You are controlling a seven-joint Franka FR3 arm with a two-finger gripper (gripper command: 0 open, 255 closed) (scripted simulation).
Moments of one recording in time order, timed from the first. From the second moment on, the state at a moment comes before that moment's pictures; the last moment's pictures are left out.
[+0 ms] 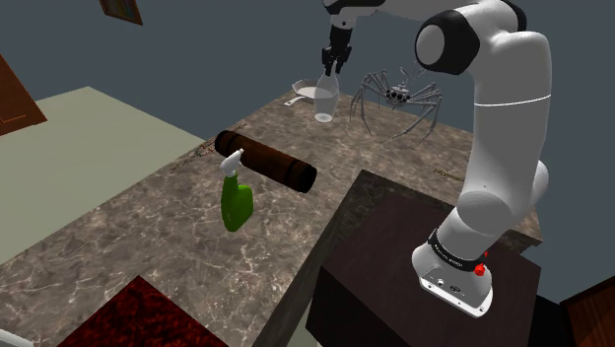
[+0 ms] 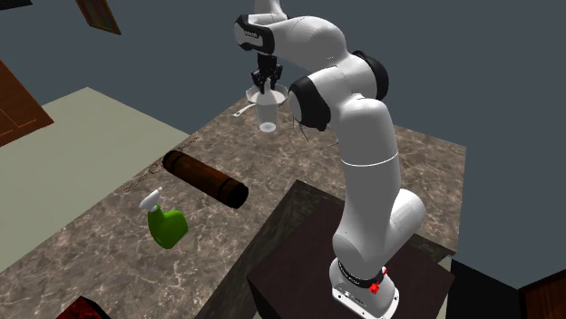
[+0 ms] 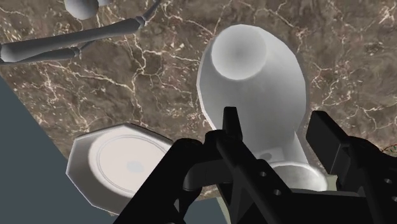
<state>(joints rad) -0.16 0.49 -0.28 -1.27 0.16 1.81 -0.33</state>
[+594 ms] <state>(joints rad) -0.16 0.50 -0.28 -1.34 0.16 1.89 -0.34</state>
